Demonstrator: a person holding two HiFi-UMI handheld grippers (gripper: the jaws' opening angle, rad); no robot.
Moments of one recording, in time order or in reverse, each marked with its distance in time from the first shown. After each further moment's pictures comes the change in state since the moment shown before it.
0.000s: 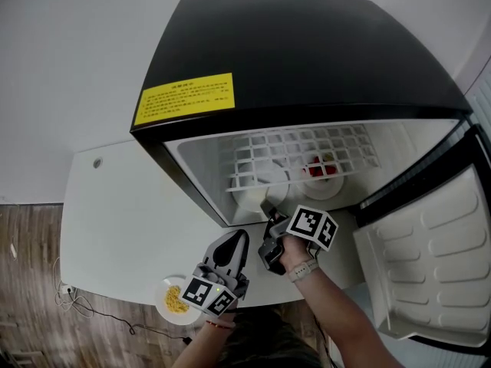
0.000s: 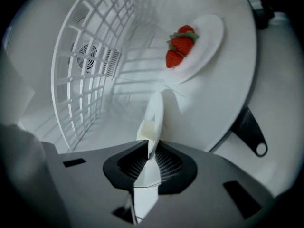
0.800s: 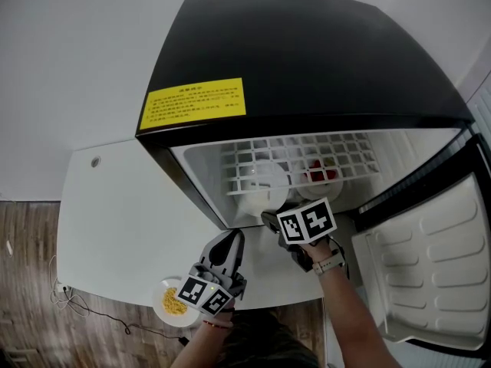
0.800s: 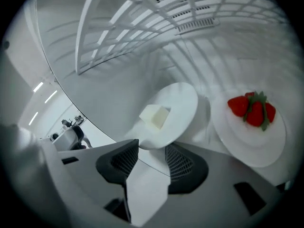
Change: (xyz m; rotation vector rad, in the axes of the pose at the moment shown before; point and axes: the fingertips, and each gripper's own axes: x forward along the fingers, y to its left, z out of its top) left arm 0.000 0.014 0.005 -0.055 -0.032 0.019; right arm -0.011 -0.006 -0.008 -0.917 0.495 -0.210
